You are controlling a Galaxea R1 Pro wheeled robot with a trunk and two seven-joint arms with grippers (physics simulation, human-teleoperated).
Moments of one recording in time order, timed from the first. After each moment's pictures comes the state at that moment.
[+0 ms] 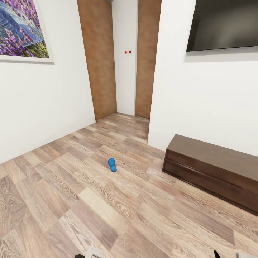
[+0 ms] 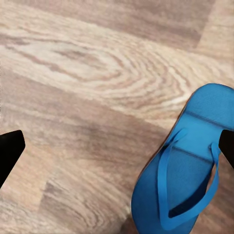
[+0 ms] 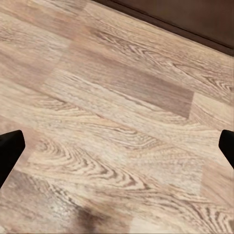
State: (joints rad) left arm -0.36 -0.07 -0.32 -0.29 -0.01 0.12 0.23; right arm 0.31 -0.07 -0.34 -1.58 -0.01 0.29 0.07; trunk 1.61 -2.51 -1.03
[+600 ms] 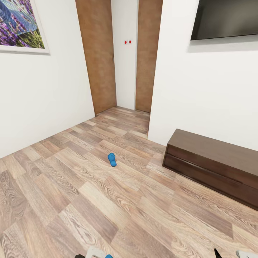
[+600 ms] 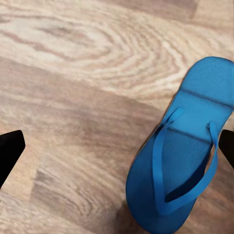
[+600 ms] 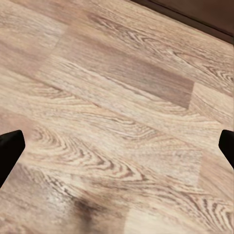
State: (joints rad) left arm -0.36 -0.07 -0.34 -0.28 -0.01 0.12 0.23; right arm 0.30 -0.08 -0.34 -1.56 -0.02 0.29 0.07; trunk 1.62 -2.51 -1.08
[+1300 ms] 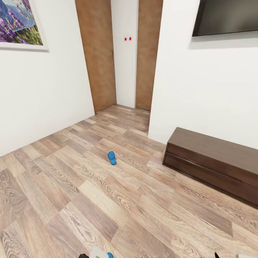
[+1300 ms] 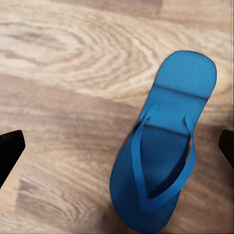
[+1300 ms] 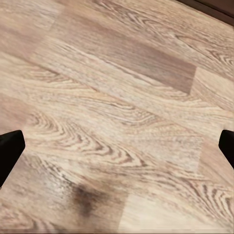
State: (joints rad) left arm -0.36 -0.07 -0.41 -0.29 -0.01 0.12 0.19; right arm 0.29 -0.08 -0.34 -1.52 -0.01 0.29 0.07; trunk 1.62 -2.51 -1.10
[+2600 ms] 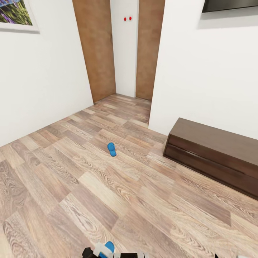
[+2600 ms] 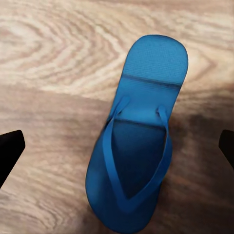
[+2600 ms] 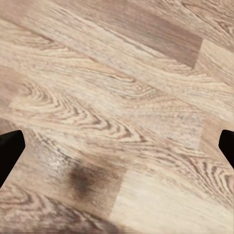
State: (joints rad) left arm -0.38 -0.07 -0.47 -0.31 -0.01 0.12 0.15; right arm 0.29 -0.08 -0.34 -1.51 -0.01 0.29 0.07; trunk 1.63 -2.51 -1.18
